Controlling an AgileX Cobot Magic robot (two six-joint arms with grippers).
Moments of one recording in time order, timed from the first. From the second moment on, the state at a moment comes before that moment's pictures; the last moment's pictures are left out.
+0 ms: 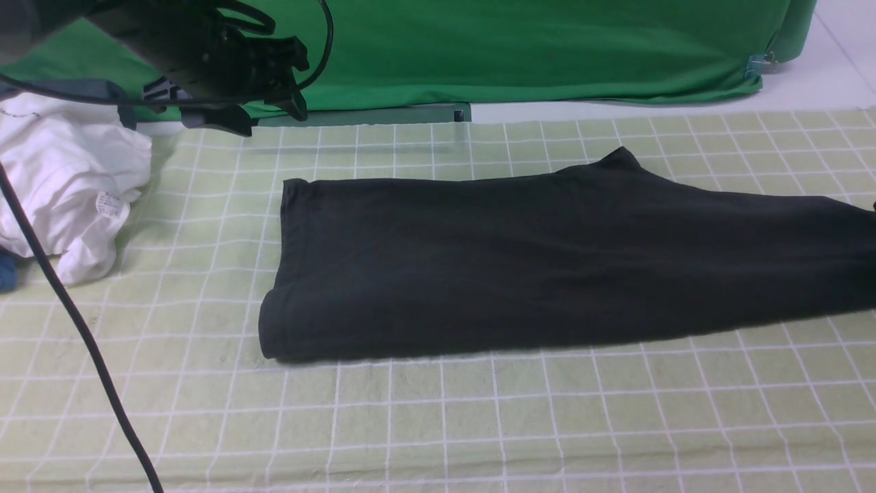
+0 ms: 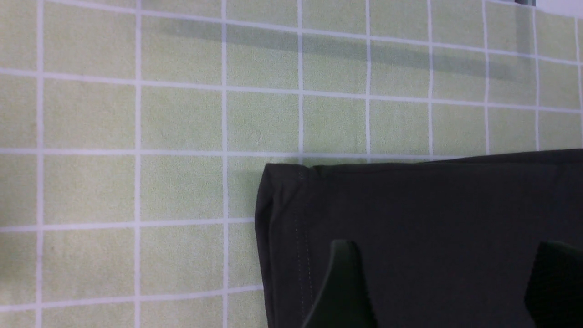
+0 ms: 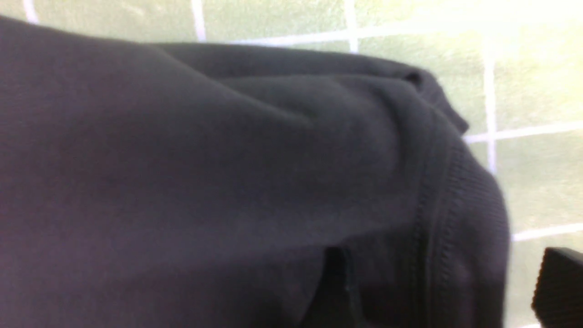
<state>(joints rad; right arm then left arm) -0.26 2.06 -1.51 -0.02 0.82 -0.16 -0.04 1.96 -1.74 -0.29 0.90 -0.04</state>
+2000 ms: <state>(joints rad) 0.63 1.96 -1.58 0.51 0.43 -0.11 0.08 1.68 -1.58 -0.66 1.09 0.35</state>
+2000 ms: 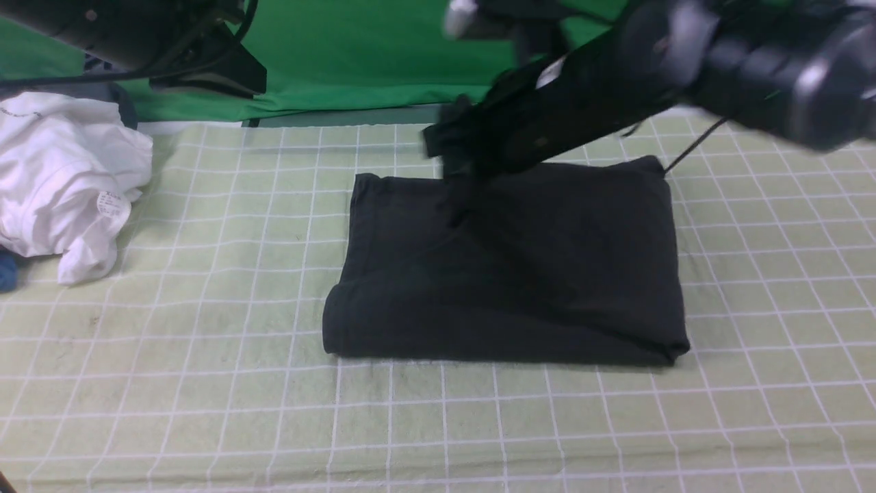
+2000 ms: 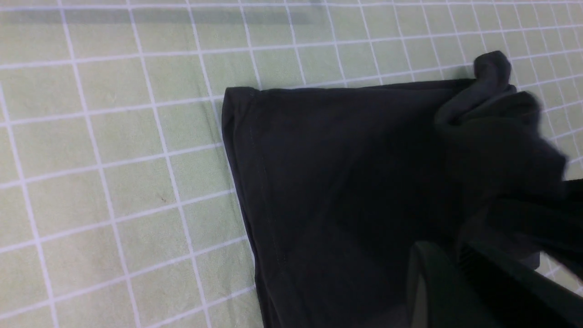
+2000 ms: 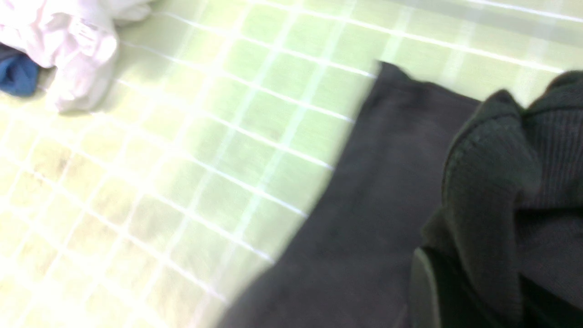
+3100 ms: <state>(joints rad) 0.47 1.73 -1.39 0.15 1.14 -0.08 -0.07 1.67 -1.28 -0.46 1.03 0.13</state>
